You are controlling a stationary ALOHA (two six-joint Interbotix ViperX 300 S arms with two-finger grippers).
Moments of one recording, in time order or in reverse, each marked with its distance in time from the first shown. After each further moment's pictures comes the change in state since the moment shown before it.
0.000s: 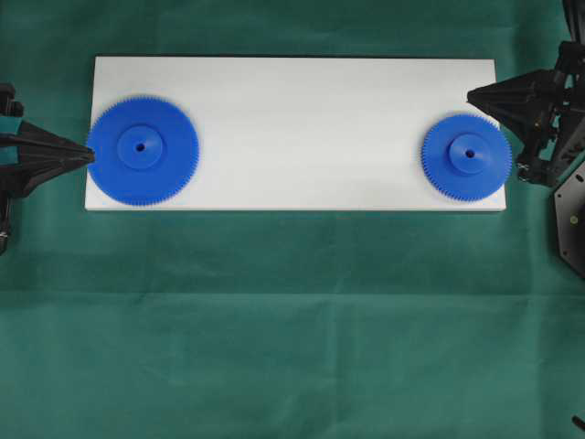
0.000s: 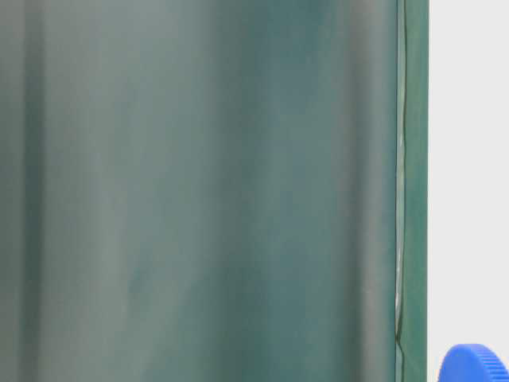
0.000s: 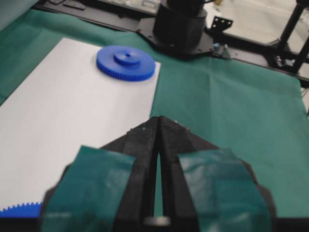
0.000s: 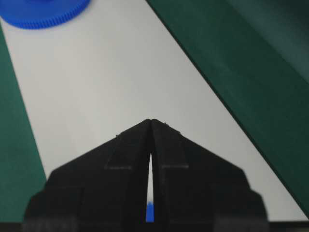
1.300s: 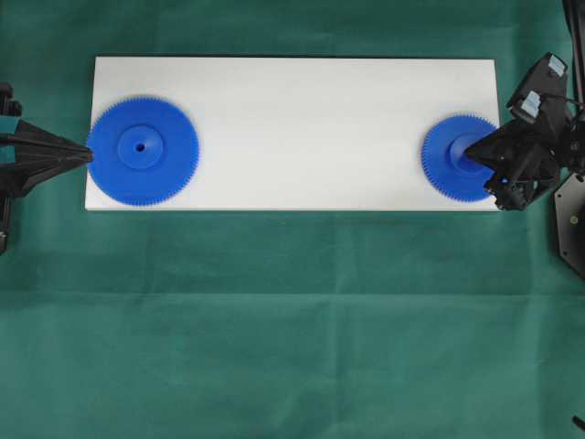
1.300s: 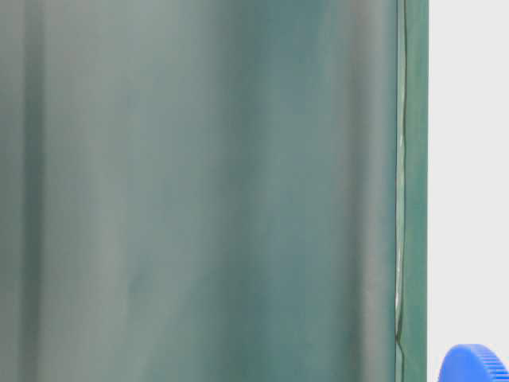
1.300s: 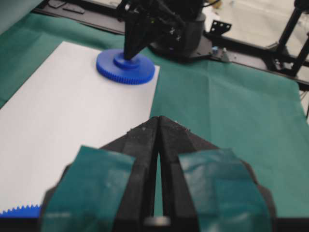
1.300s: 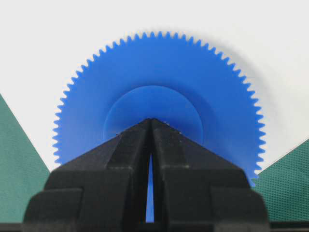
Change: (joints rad) left arm 0.000 -0.006 0.000 0.000 0.002 0.002; right arm 0.002 0.356 0.078 0.206 0.104 0.005
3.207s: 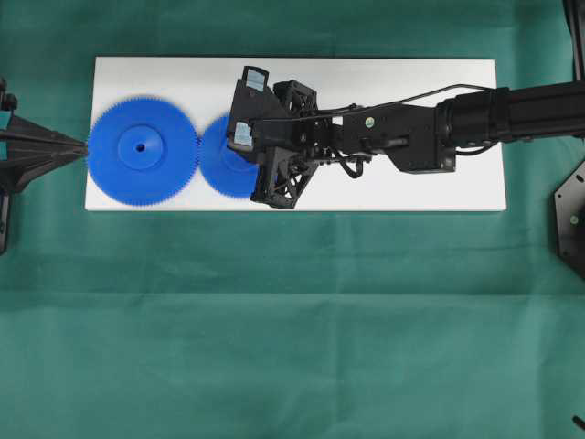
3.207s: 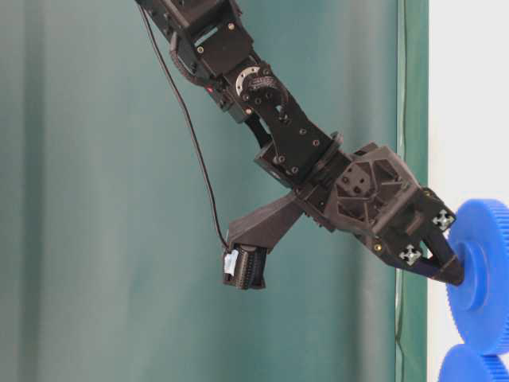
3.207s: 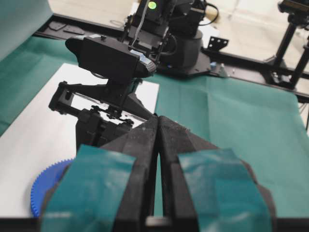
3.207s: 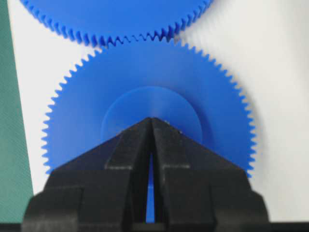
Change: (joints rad) left arm 0.000 -0.023 -0.021 0.000 -0.008 0.034; right arm 0.210 0.907 -0.996 0.020 0.038 -0.295
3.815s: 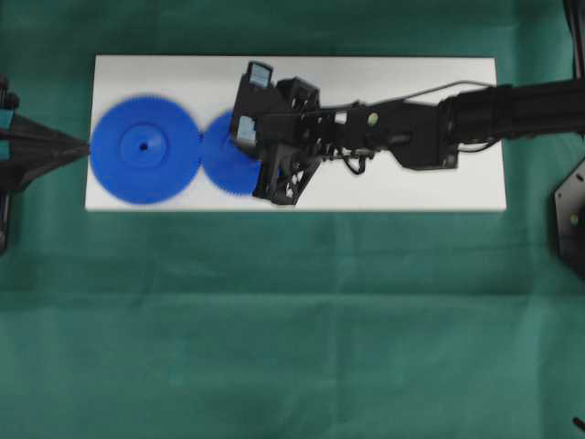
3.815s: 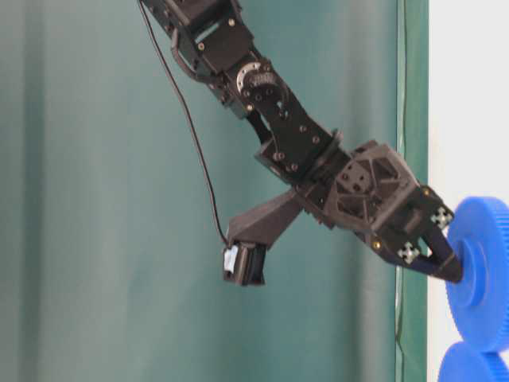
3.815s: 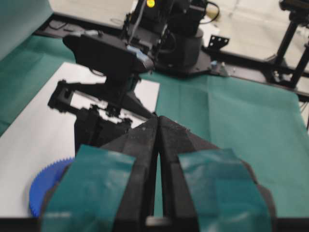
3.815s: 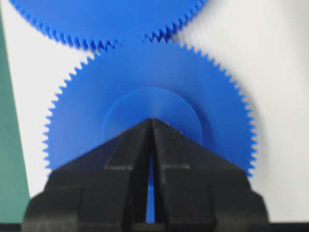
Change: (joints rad) left arm 0.000 0.005 0.000 0.000 -0.008 0.002; right arm -0.002 0.003 0.000 0.005 -0.018 -0.002
